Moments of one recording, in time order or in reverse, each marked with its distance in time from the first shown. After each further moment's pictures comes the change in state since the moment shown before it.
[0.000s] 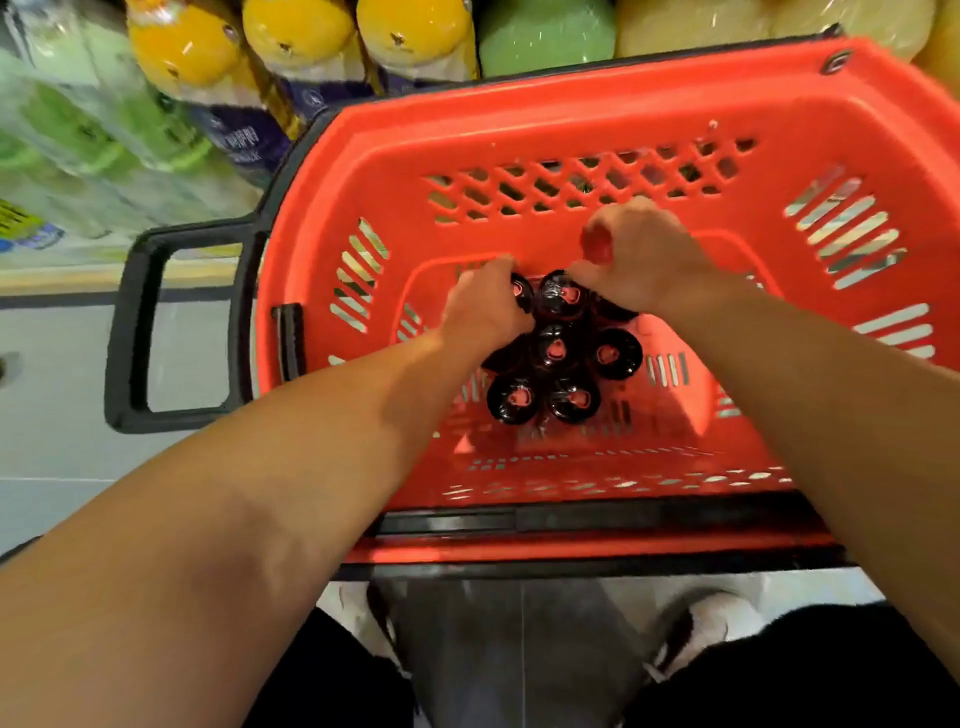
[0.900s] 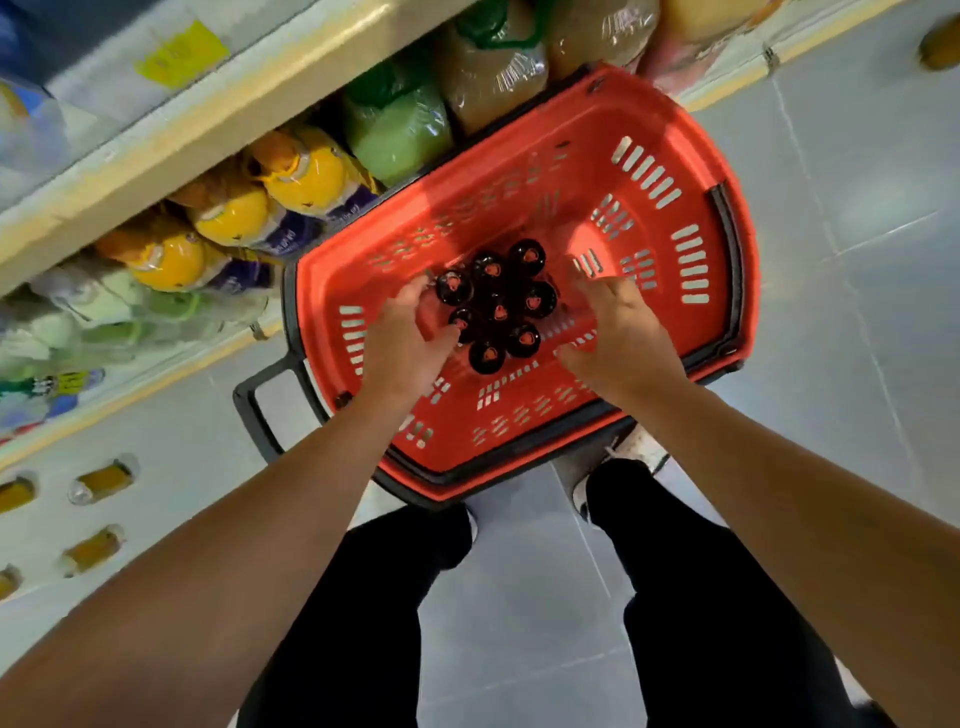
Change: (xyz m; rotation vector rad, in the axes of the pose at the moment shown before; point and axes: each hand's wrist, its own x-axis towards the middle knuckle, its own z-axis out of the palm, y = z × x) left_hand -0.086 0.043 -0.149 0.002 -0.221 0.065; right_hand -0.171 -0.056 -0.111 0.456 -0.077 0.549
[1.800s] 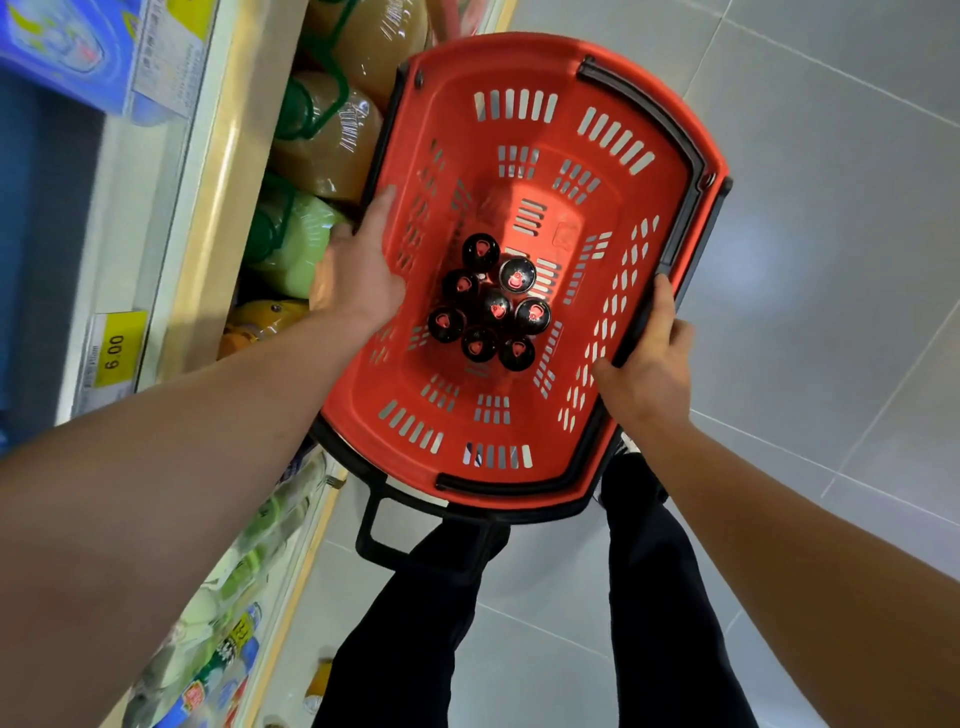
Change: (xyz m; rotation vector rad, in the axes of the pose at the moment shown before) left_hand 0.132 0.086 -0.057 0.704 -0.331 0.545; right_hand -0.071 -0.054 0.108 0.700 0.589 0.884
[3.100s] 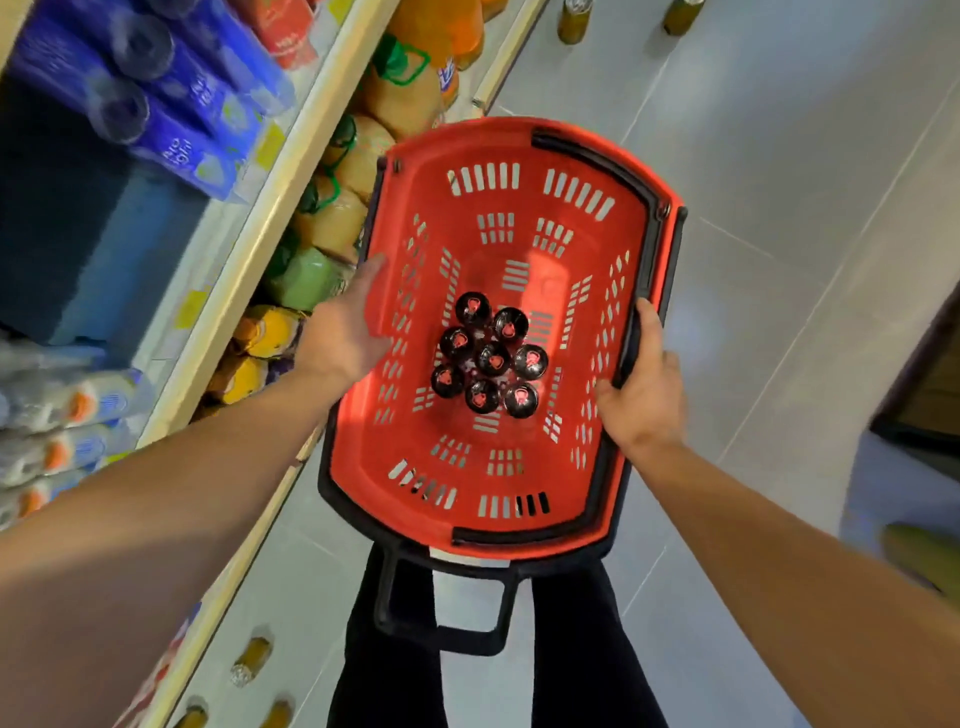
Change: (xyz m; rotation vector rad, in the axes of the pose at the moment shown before) left_hand -0.179 0.113 -0.094 -0.128 0.078 0.066; right_hand -0.073 -0.019 -0.243 -0.141 0.000 -0.133
